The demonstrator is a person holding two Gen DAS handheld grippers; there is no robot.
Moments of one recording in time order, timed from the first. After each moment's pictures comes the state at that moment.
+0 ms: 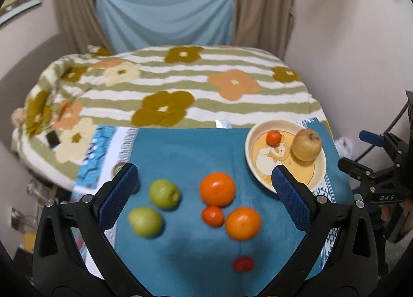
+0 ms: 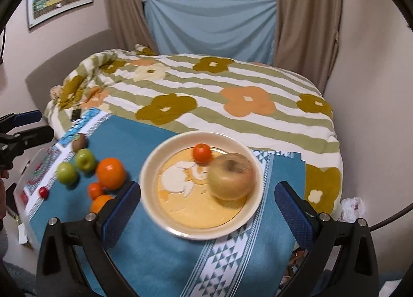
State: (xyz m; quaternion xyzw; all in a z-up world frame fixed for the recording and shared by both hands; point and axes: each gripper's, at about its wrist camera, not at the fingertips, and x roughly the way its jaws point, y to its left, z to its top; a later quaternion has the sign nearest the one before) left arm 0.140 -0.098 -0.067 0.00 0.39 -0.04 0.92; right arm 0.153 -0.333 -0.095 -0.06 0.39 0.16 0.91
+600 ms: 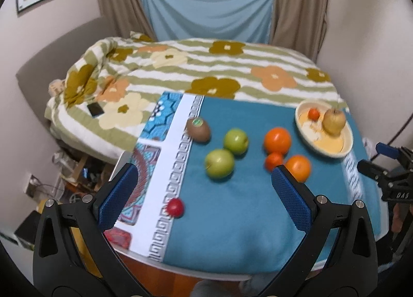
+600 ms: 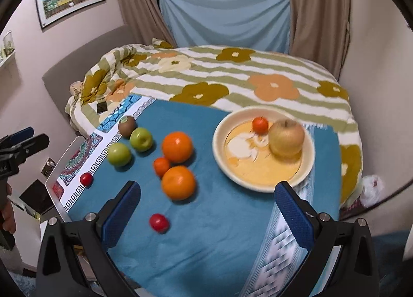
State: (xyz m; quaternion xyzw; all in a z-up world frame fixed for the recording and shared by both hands) left arm 0.038 0.012 -0.079 -0.01 0.40 0.04 0.91; right arm 0.077 -0.253 -0.108 -0.02 0.43 0.17 0.89
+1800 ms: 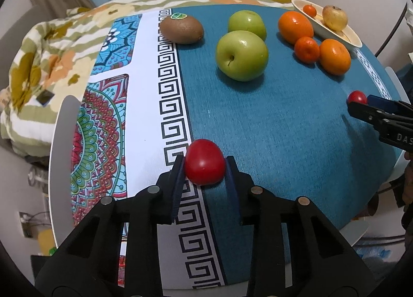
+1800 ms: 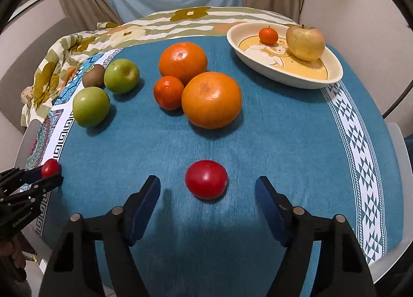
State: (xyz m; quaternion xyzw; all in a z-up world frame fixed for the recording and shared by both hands) left arm 0.064 0.068 -0.238 0.07 0.51 -0.12 0.85; right arm 0.056 -0.162 -0.218 0.03 0.50 0.01 0.87
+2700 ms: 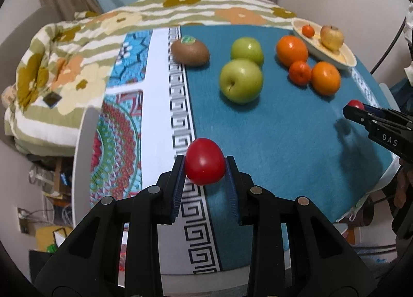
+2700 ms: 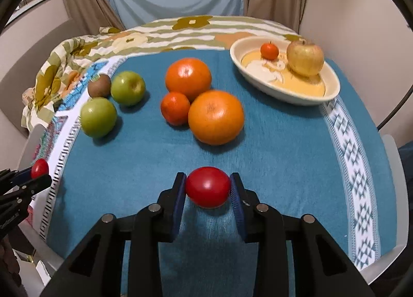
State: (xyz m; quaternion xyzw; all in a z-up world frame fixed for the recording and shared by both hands) left arm 0.057 0.073 -0.201 0.05 0.49 -0.11 0.86; right arm 0.052 -0.158 -0.191 0.02 0.47 0.01 0.88
